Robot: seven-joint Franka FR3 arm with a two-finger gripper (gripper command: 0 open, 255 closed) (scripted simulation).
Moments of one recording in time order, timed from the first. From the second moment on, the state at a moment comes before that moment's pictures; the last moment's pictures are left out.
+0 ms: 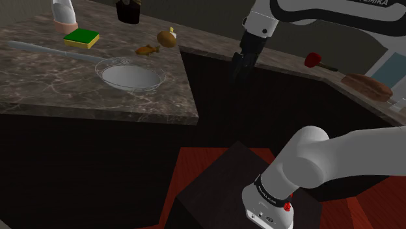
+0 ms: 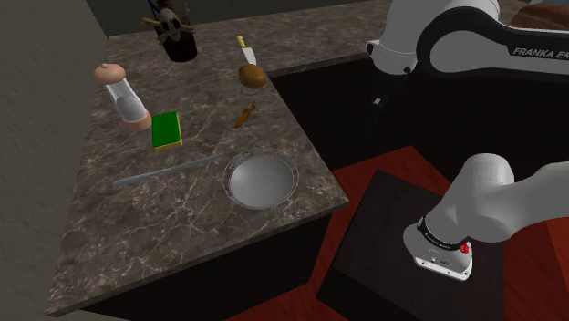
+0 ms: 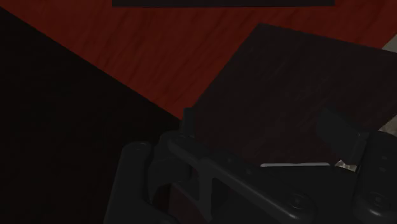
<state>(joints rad) 0.01 -0.75 -0.06 -2.39 -0.05 1.64 -0.02</state>
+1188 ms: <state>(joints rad) -0.11 -0.30 0.28 -2.06 0.10 1.85 0.94</state>
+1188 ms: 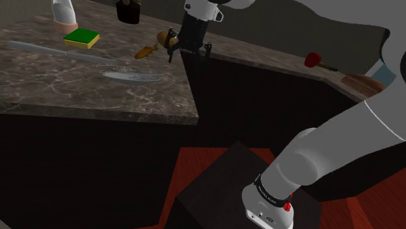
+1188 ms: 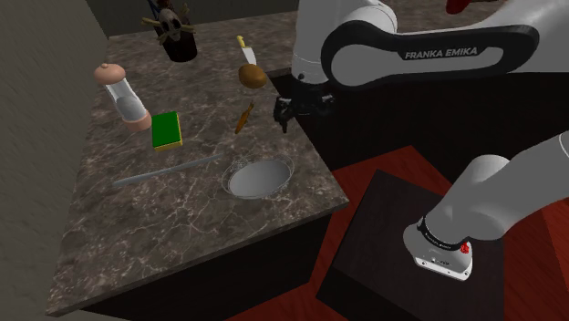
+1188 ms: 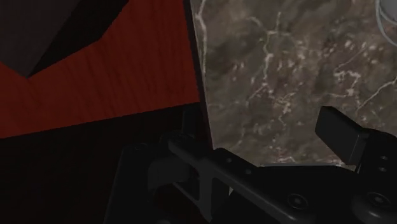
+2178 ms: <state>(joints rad) -0.13 0.23 0.32 -1.47 -0.09 1.84 1.69</state>
